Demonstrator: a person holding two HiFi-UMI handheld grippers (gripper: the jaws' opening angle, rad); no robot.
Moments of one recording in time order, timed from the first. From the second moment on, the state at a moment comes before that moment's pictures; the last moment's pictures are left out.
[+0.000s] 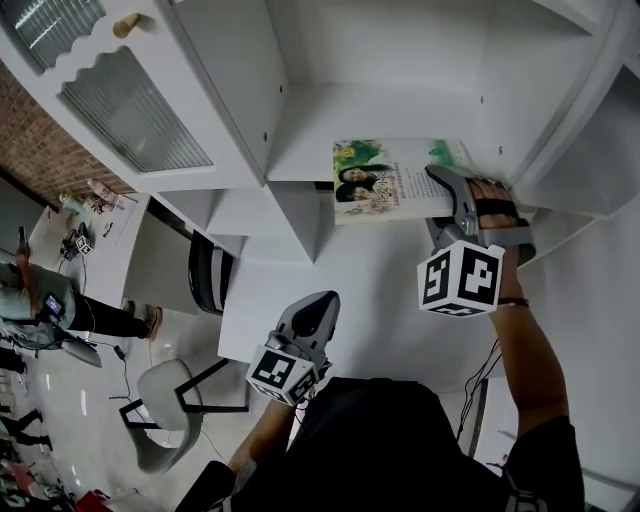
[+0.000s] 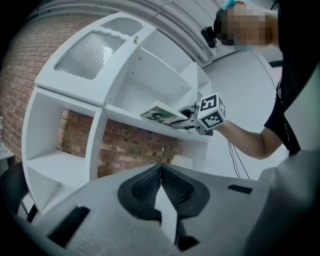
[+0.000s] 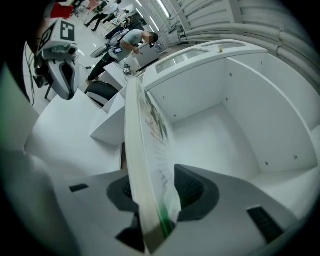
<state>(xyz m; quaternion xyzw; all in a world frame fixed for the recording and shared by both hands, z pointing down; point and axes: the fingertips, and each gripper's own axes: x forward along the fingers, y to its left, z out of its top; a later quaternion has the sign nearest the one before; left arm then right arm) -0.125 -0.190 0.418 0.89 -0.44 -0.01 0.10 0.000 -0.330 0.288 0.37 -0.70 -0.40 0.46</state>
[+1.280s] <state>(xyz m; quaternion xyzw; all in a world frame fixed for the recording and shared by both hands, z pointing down) -0.118 -0.180 0.421 0.88 -0.45 -0.01 0.11 -0.003 -0.318 0.314 0.28 -0.78 -0.33 0.46</state>
